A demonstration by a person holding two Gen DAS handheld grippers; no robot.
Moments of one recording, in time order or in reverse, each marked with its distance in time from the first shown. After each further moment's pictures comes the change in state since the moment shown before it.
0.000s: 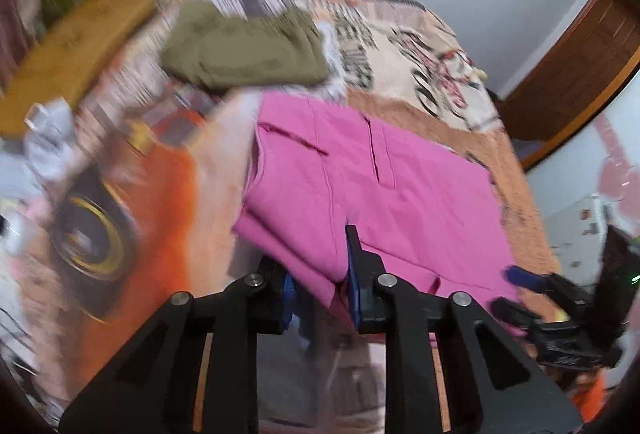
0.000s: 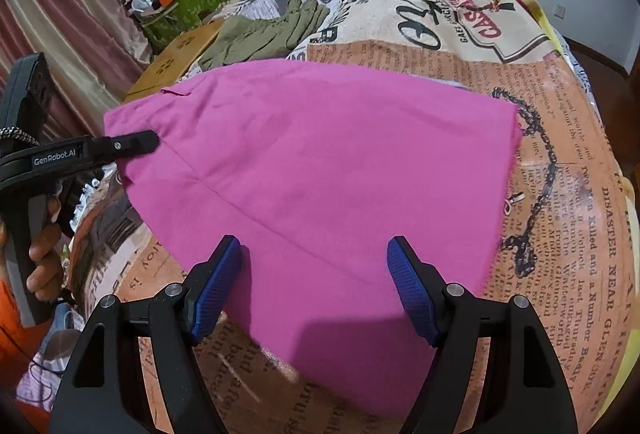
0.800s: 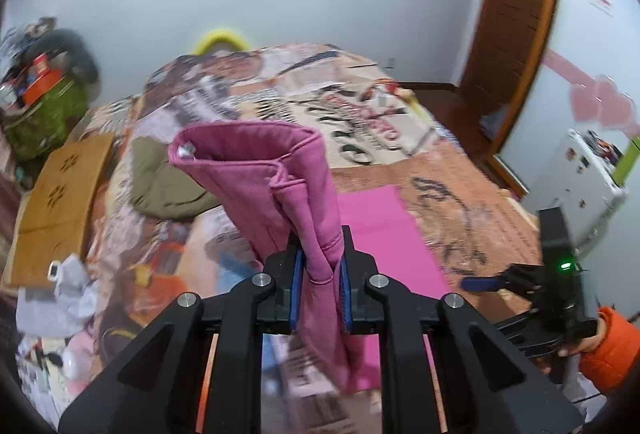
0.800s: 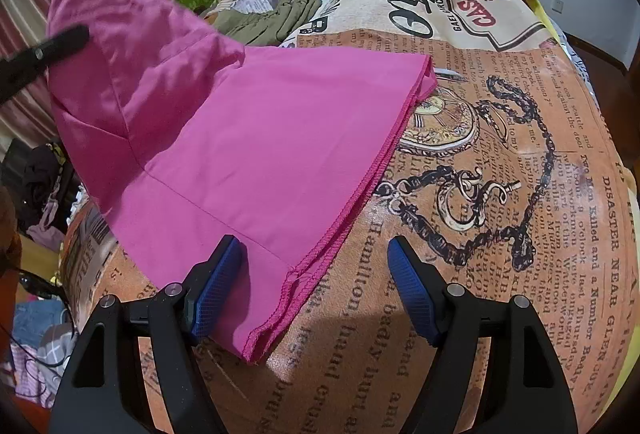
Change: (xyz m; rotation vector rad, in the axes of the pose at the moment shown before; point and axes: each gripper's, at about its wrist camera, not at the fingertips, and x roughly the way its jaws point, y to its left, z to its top) left arm -0.057 -0.089 0.024 0.381 -0.184 -0.069; right arm 0.008 -0.010 -0.007 0.005 0.015 -0.001
